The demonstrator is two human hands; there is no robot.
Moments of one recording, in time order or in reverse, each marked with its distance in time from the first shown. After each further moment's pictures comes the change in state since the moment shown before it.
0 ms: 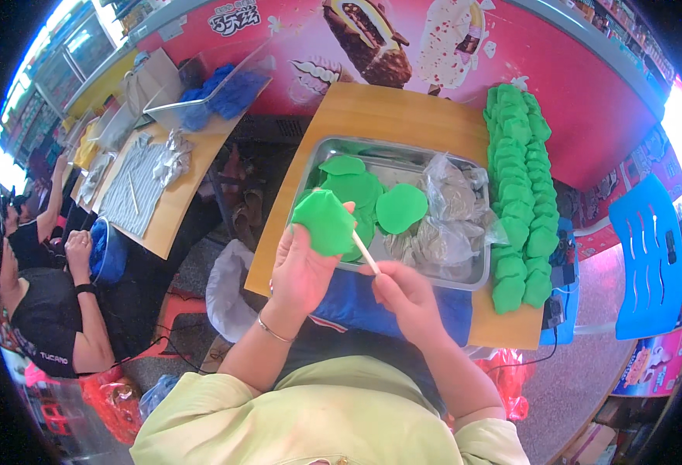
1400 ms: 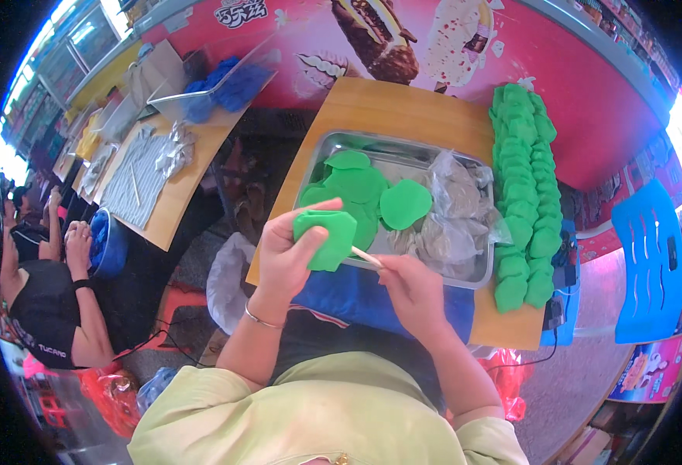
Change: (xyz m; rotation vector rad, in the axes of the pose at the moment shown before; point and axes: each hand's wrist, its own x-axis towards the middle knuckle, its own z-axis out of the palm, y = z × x) left_hand 0.004 0.028 -0.005 0.651 0.039 -0.035; right_hand 0.008 0.002 -0.001 -0.885 0.114 -0.521
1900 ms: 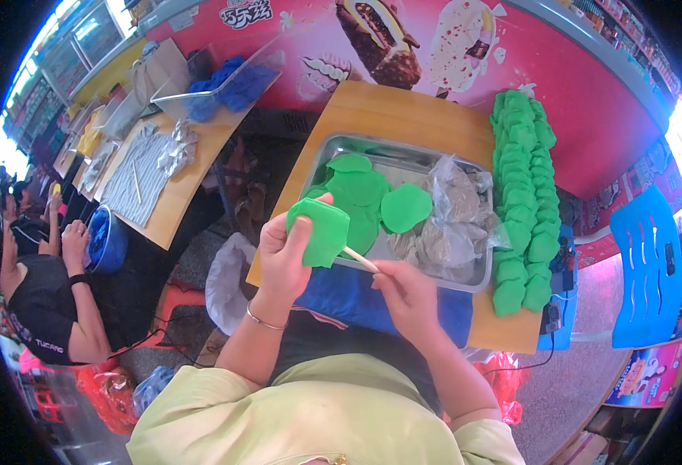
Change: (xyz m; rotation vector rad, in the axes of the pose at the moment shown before) left_hand -0.001 -0.003 0.004 -0.133 0.090 0.126; right_hand -0.005 0.000 0.008 0.198 -0.005 0.124
